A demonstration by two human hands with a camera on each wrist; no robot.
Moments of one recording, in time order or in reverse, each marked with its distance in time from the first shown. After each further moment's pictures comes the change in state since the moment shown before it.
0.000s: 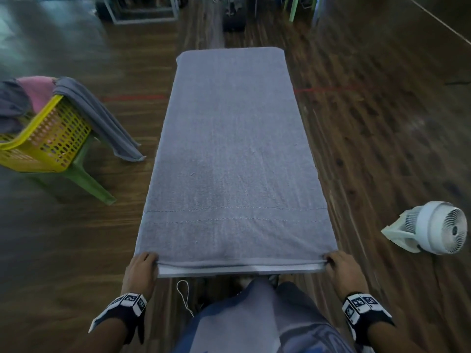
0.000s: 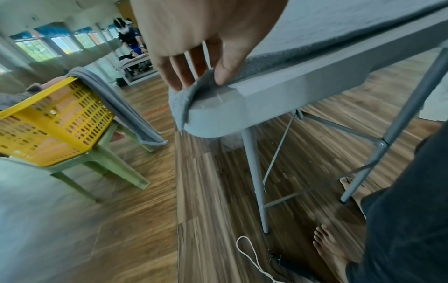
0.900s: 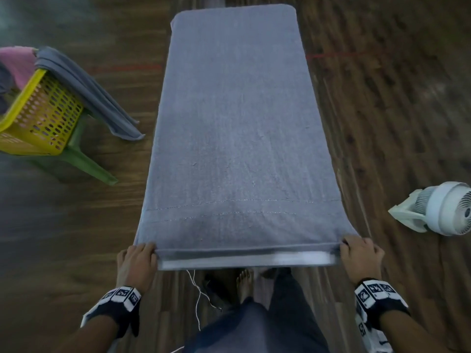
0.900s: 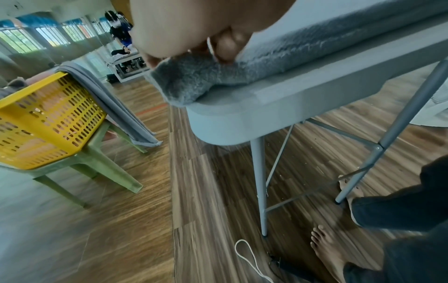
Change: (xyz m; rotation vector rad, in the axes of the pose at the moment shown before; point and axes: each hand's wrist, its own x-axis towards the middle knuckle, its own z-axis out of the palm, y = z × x) left_hand 0.016 -0.008 -0.012 0.219 -0.025 -0.014; right_hand 0.028 -0.007 0.003 -0.193 0.040 0.181
